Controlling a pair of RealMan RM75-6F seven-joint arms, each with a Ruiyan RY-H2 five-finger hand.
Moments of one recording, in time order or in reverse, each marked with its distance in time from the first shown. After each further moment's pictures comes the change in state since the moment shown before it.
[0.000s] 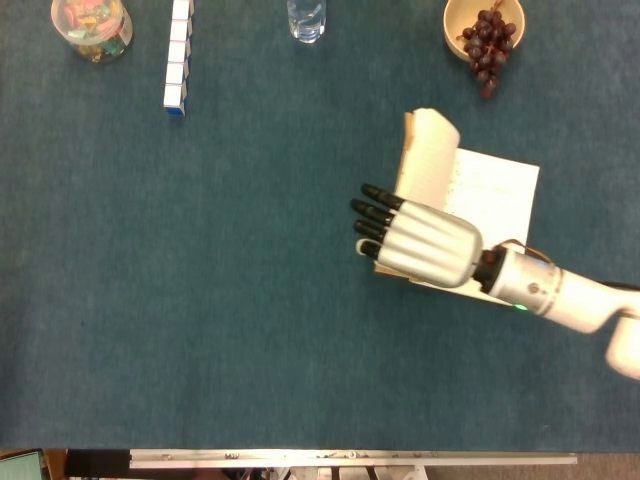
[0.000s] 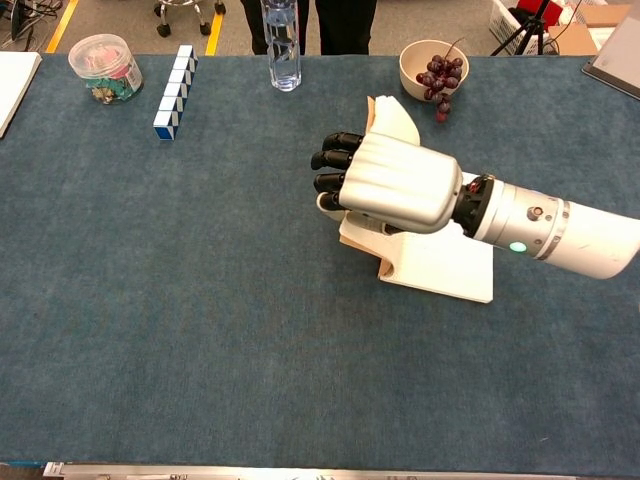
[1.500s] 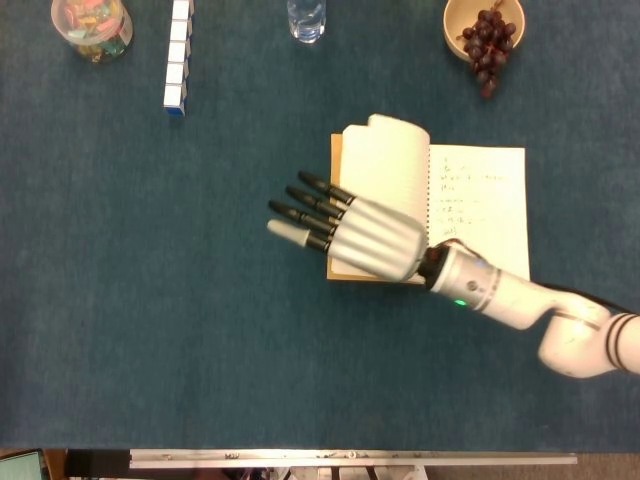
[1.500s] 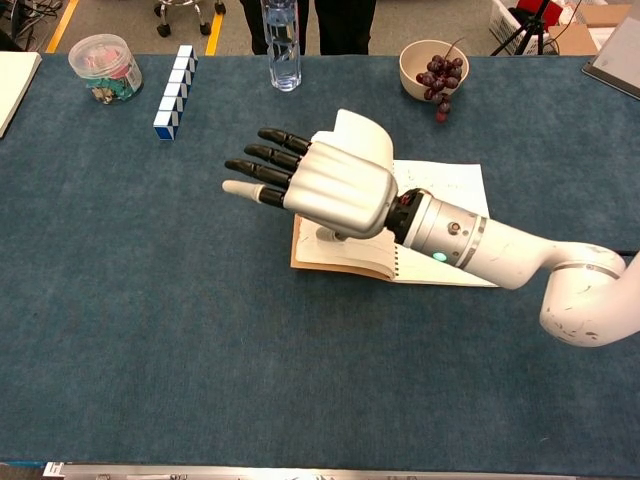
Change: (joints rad) left arm 0.006 0.029 -0.001 -0.024 0.003 0.000 0.015; right arm 0.071 -0.237 -0.009 0.217 0.131 0.054 -0.061
